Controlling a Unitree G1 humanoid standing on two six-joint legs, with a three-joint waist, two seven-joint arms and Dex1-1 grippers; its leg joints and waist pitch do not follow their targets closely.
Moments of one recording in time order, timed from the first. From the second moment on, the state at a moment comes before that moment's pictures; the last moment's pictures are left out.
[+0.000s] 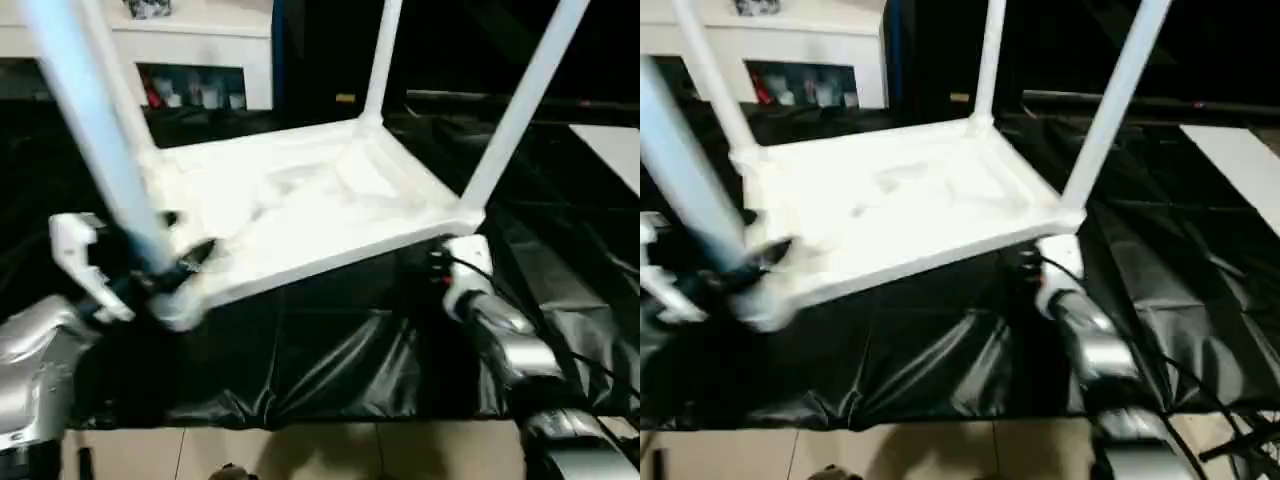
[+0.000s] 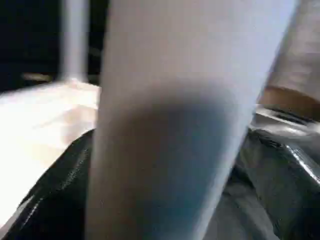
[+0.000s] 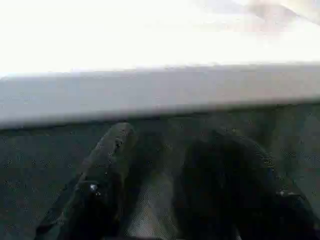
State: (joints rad) left arm -0.15 0.47 0.21 -0.03 -0.57 0.34 -1.07; right arm -0.59 -0.17 -0.02 0.91 0.07 0.00 0.31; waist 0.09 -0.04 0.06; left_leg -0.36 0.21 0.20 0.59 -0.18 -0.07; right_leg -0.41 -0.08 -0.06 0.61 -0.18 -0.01
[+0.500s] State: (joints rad) left arm -0.04 0.54 0.10 -0.30 -0.83 0.66 -1.17; right arm -0.68 -0.09 0.01 1.08 0.03 -0.09 0.36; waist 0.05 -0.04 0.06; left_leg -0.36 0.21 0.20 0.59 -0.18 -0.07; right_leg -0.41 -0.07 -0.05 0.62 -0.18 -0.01
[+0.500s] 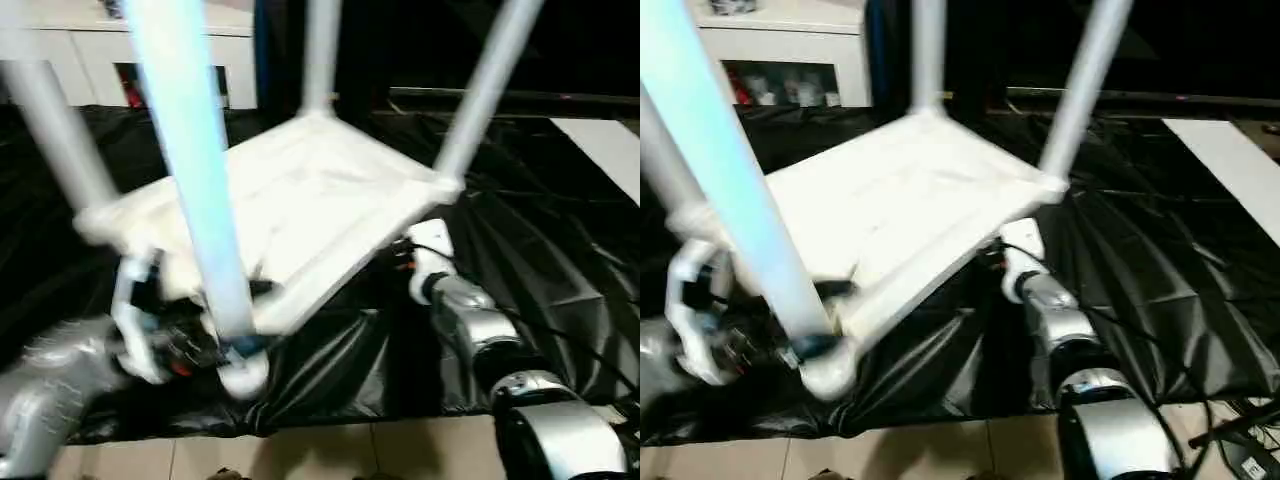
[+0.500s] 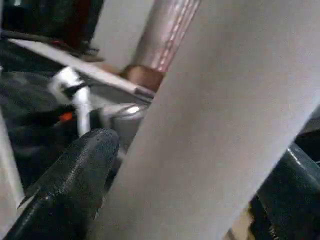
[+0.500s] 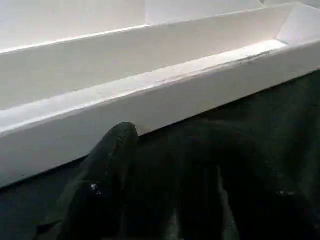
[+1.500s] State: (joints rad) left arm -0.42 0.30 -0.18 0.10 -0.39 0.36 -0.85; right arm -0.65 -0.15 -0.01 1.06 0.03 -0.19 0.50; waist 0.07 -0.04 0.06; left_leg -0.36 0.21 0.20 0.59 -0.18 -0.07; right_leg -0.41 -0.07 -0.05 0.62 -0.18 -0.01
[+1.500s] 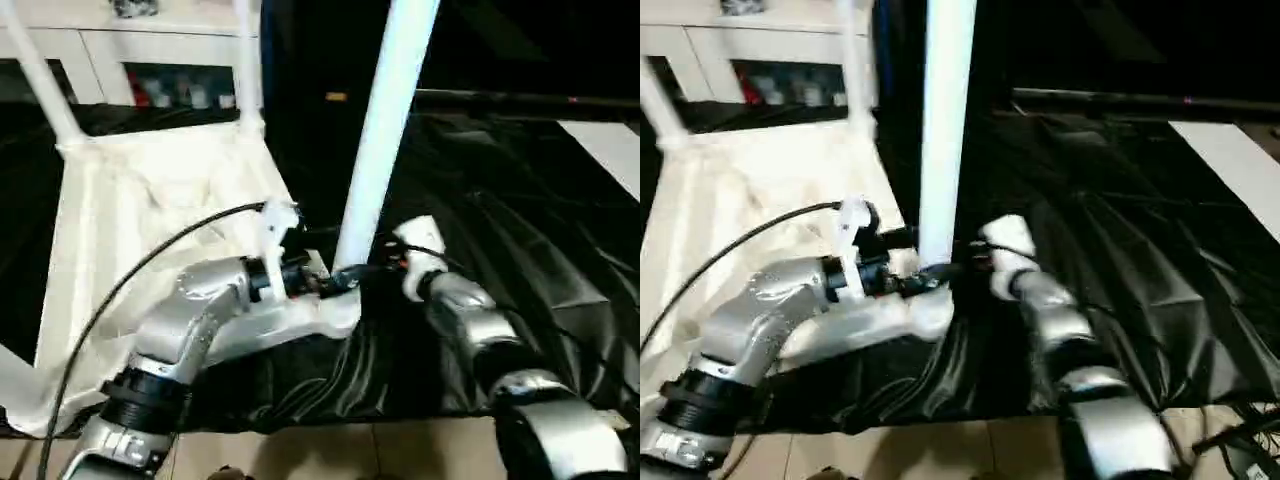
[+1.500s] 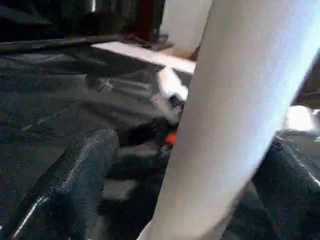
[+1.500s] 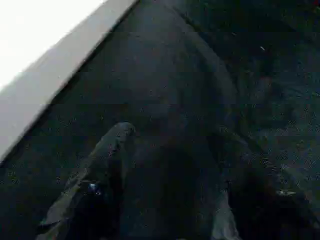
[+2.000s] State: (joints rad) left arm -0.28 0.50 -0.26 0.01 -0.24 0.47 -0.86; right arm -0.38 -0.34 0.11 0.53 0.08 -0.02 0.89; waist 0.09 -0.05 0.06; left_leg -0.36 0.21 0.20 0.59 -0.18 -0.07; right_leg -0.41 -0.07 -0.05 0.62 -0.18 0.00
